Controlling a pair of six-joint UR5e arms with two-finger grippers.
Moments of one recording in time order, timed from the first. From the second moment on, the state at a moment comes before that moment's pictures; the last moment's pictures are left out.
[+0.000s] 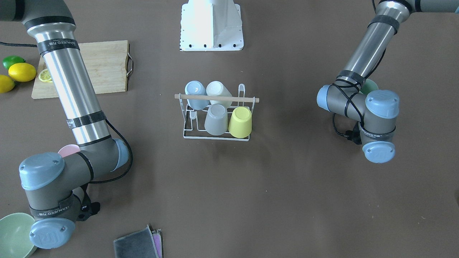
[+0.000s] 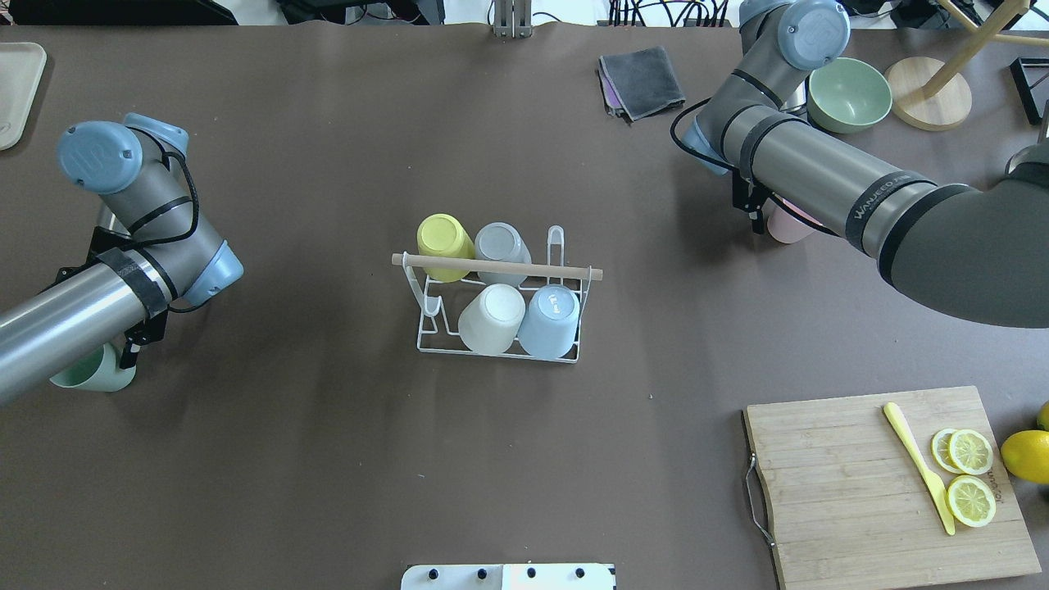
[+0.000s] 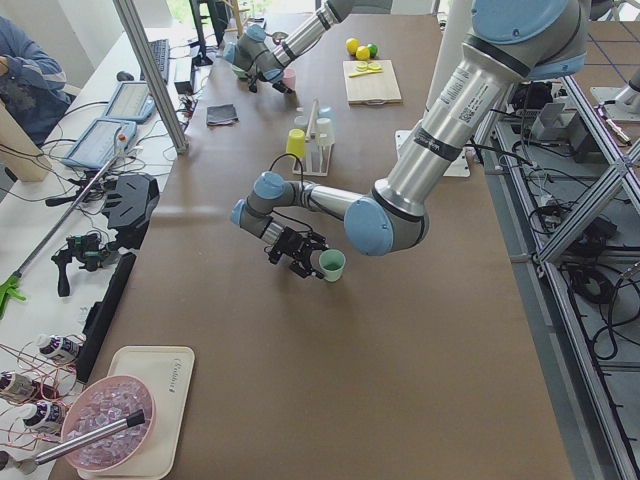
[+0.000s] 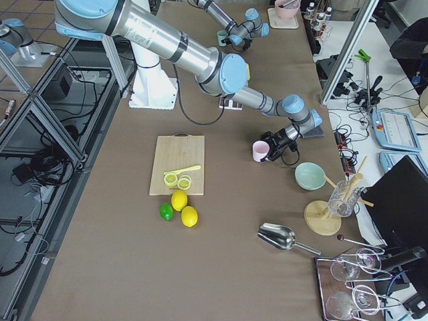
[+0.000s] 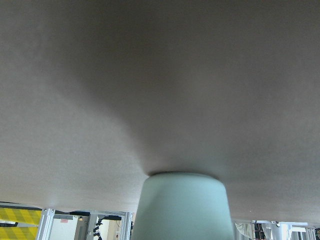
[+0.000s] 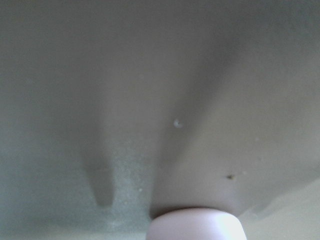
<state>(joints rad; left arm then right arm) -0.87 -2.18 -1.09 -0.59 -2.24 0.35 0.96 -0.32 0.08 -1.93 2.29 -0.22</state>
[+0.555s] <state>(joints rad) -0.87 -2.17 -1.09 -0.59 -2.24 0.35 0.96 -0.32 0.08 -1.94 2.28 -0.22</state>
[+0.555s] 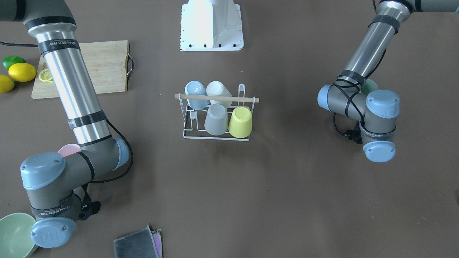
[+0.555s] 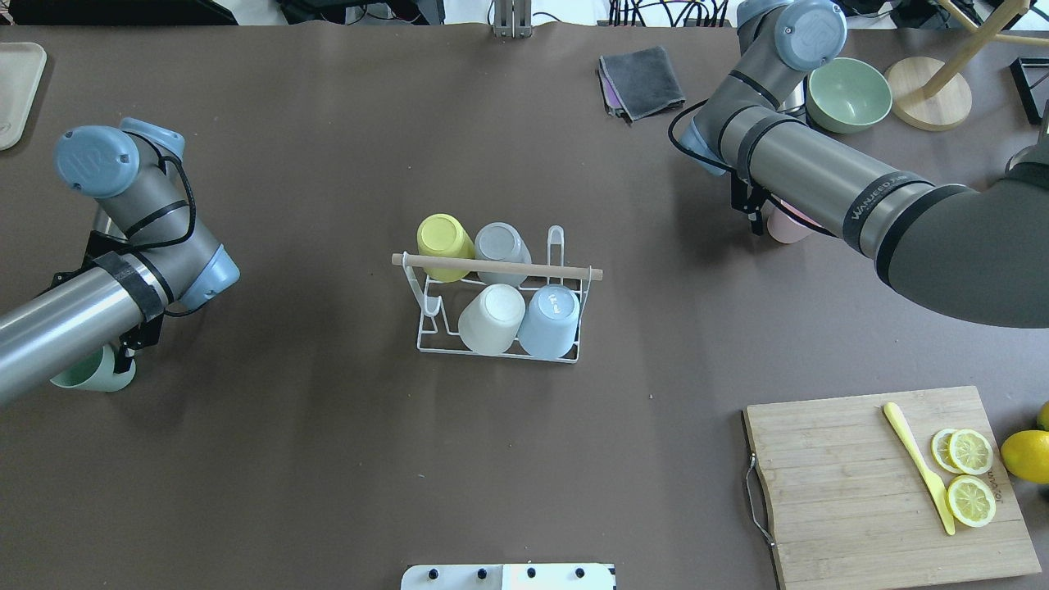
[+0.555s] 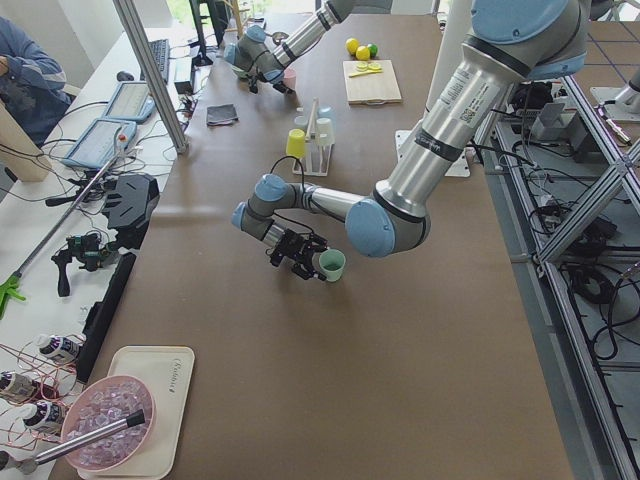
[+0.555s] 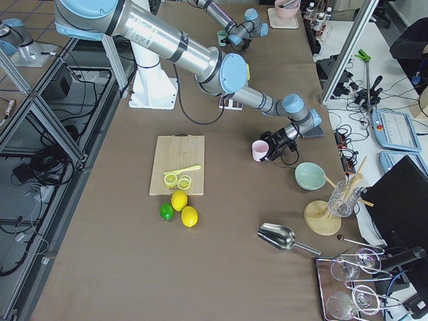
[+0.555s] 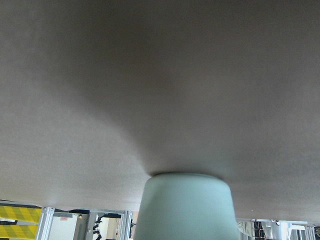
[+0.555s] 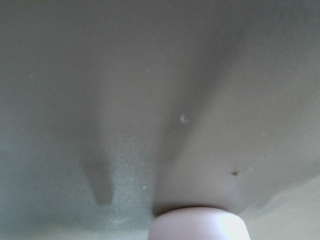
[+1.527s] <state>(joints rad) -0.87 -2.17 -1.09 -0.59 -2.24 0.35 0.98 -0.29 0.08 -2.02 2.29 -0.21</state>
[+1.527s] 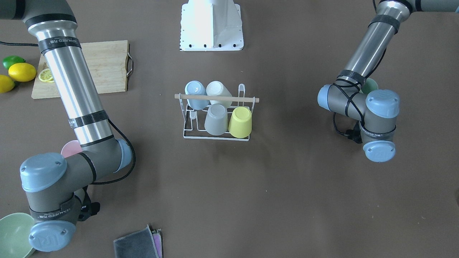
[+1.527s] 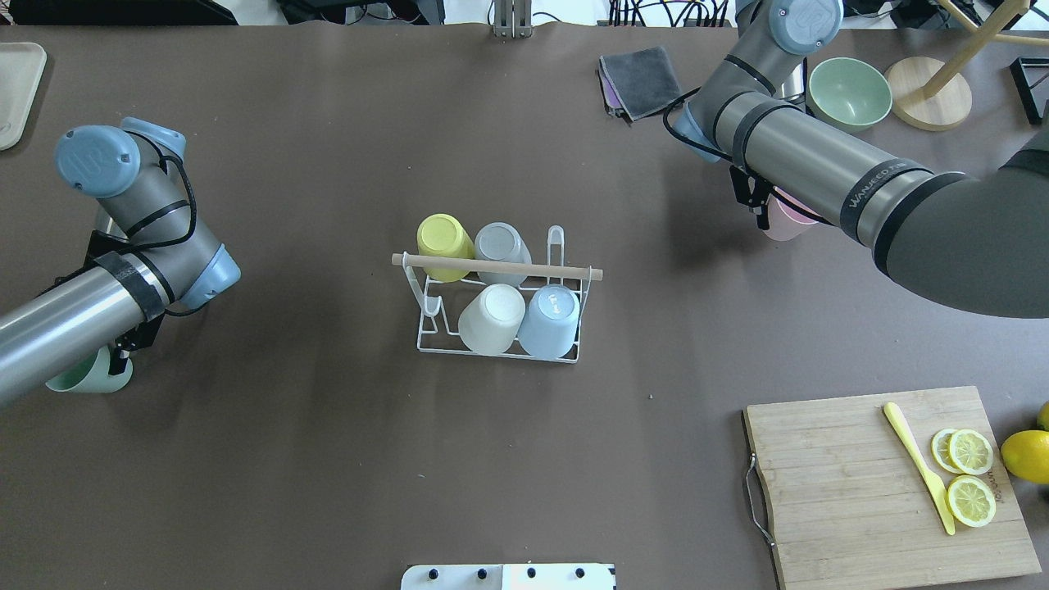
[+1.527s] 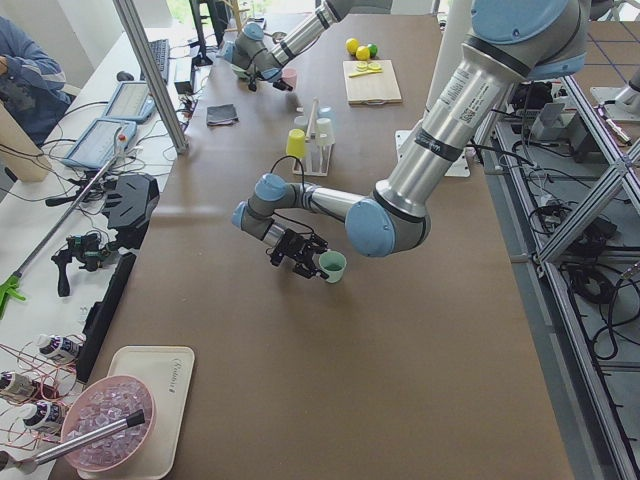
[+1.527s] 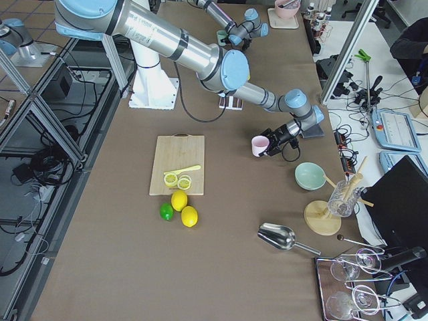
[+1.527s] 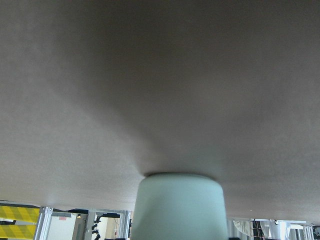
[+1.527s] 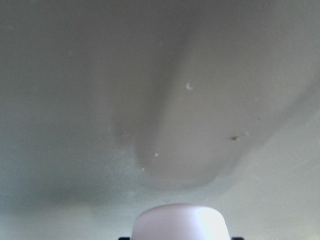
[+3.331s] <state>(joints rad) -1.04 -2.12 -1.45 -1.47 -2.25 0.08 1.16 -0.31 0.68 -2.21 2.43 -0.22</state>
